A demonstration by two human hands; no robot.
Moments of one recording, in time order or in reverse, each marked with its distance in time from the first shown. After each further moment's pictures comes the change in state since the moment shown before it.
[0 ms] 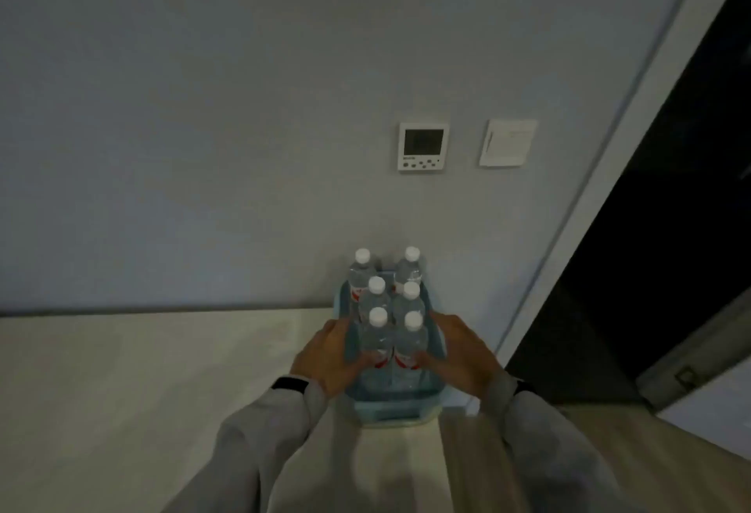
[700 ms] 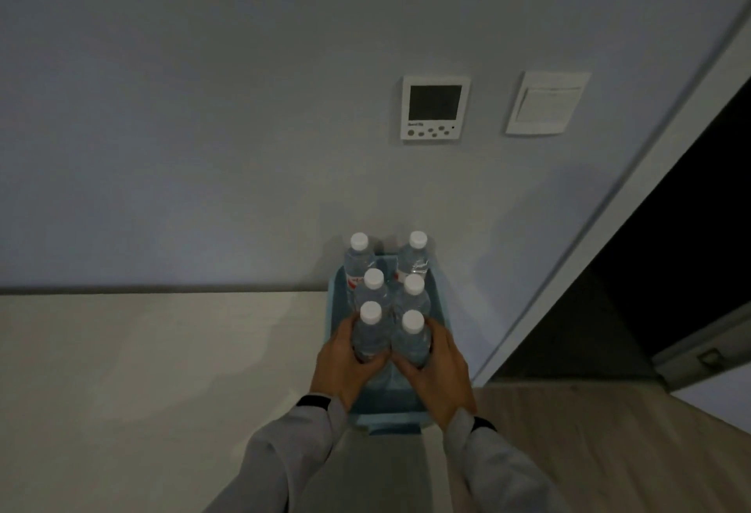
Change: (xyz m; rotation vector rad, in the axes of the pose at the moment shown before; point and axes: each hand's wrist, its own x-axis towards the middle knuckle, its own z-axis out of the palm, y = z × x) left_hand 0.040 -0.012 0.070 -0.377 0.180 -0.108; right_hand 0.025 0.036 0.081 0.271 0.258 0.180
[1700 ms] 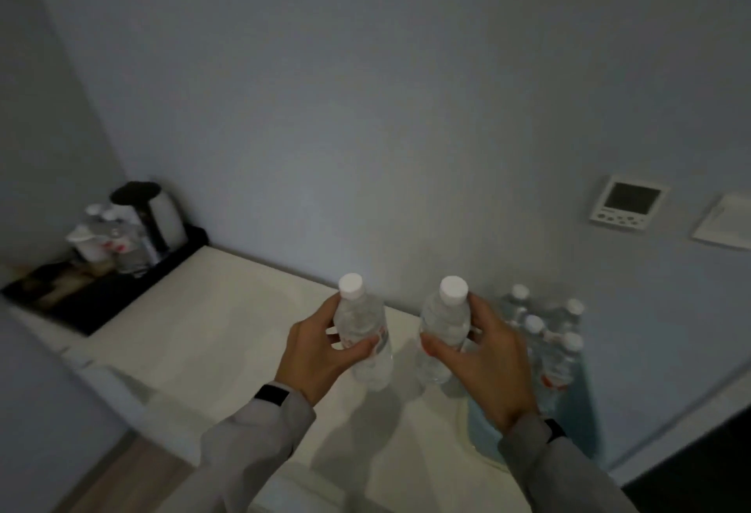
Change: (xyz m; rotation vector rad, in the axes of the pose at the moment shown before) left_hand -0.155 -0.013 -0.279 -0.099 0.454 0.215; right_hand -0.093 -0.241 0.055 0.133 -0.159 -0.542
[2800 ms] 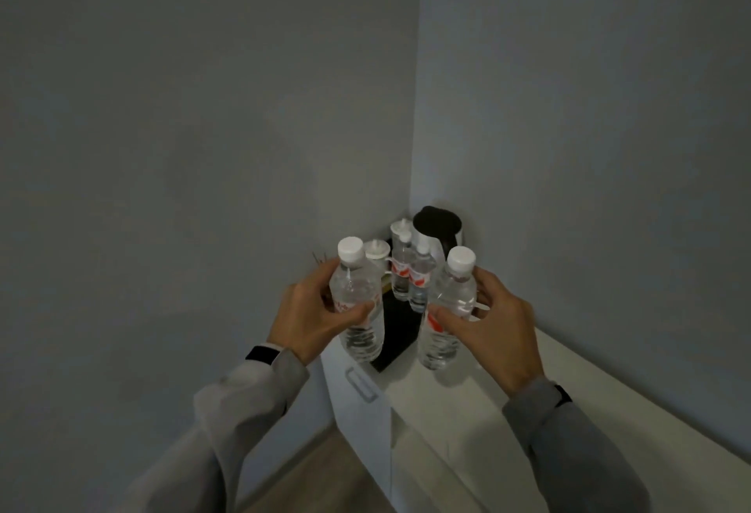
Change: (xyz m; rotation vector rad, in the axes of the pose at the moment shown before) left_hand 0.060 -0.197 -0.592 0.260 0.367 -0.098; right_hand 0.155 -0.255 0.581 0.220 -0.362 -0.195
